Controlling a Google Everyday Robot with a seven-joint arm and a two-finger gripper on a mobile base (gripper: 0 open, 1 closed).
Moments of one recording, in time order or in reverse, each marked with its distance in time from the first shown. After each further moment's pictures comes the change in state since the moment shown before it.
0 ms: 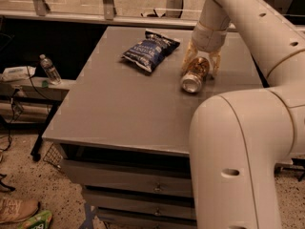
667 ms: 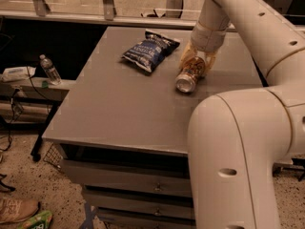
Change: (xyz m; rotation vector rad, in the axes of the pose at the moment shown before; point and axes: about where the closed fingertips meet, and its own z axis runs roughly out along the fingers) arm 0.000 0.000 -0.001 -0.001 -0.001 0.001
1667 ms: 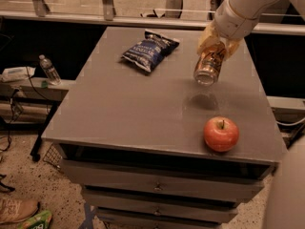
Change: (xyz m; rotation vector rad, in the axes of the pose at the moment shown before) arm 0.033 -0.012 -0.086 -0.141 -0.283 -0.128
